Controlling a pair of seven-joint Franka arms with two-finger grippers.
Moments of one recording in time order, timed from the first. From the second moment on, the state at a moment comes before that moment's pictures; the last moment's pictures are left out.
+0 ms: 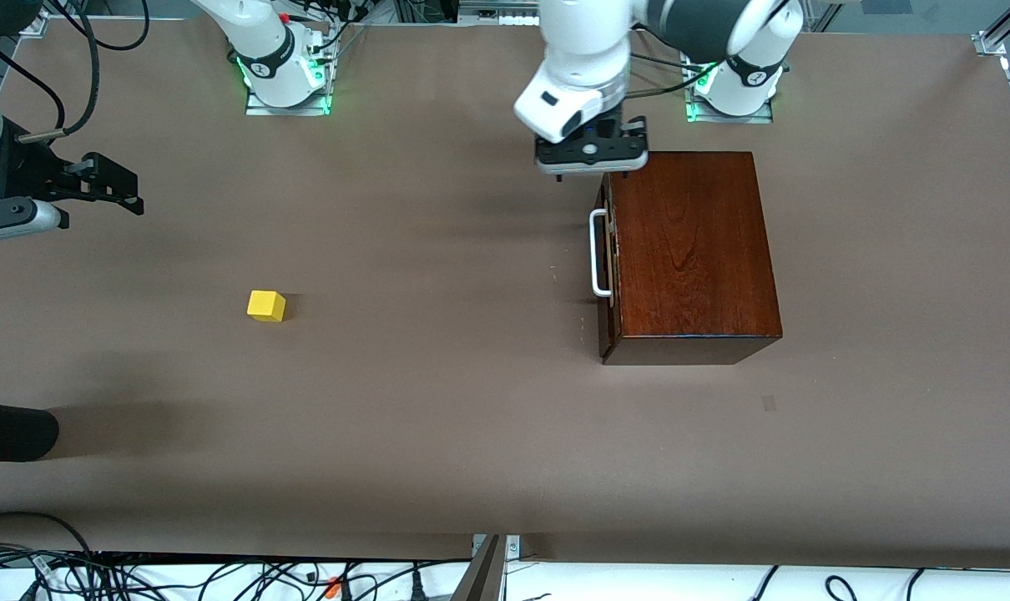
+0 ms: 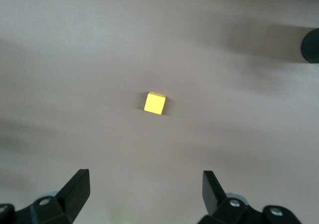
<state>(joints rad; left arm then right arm) -0.32 0.24 -0.54 -1.56 0.26 1.67 -0.89 0.10 0.08 -0.05 -1.50 0.02 1.54 -0.16</state>
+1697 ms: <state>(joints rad) -0.37 0.55 -0.51 -1.60 0.53 1.82 -0.97 0.10 0.09 -0.05 -1.50 0.02 1.54 -0.16</state>
